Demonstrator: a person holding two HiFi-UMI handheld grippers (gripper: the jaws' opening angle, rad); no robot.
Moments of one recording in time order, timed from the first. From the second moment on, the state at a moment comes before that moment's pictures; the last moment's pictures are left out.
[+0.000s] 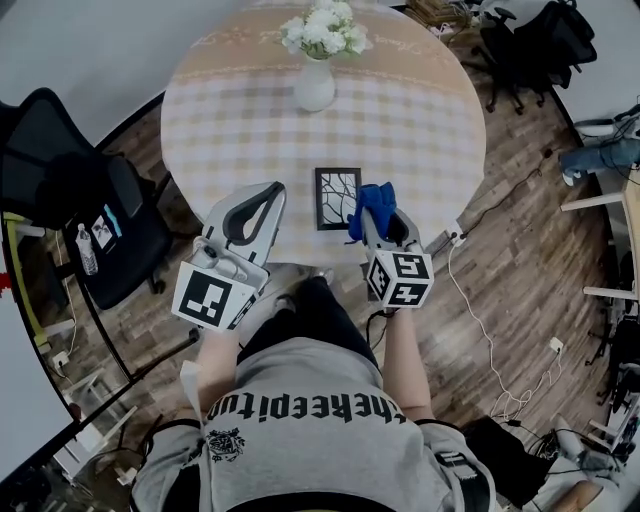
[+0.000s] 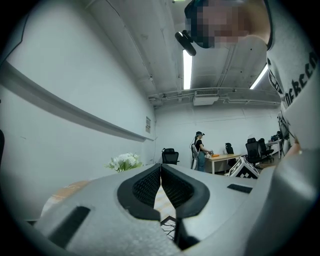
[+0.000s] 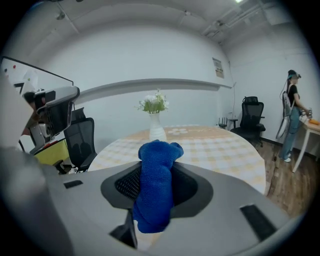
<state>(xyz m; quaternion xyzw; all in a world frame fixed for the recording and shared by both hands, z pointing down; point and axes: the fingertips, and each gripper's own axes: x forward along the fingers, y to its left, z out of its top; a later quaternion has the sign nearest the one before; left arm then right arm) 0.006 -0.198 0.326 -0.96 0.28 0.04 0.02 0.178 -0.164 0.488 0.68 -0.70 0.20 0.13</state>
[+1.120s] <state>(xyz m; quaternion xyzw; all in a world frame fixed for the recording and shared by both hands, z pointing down) -0.012 -0.134 0.308 -0.97 0.22 0.06 0.04 0.129 -0.106 0.370 0.71 -0.70 0.08 0.03</state>
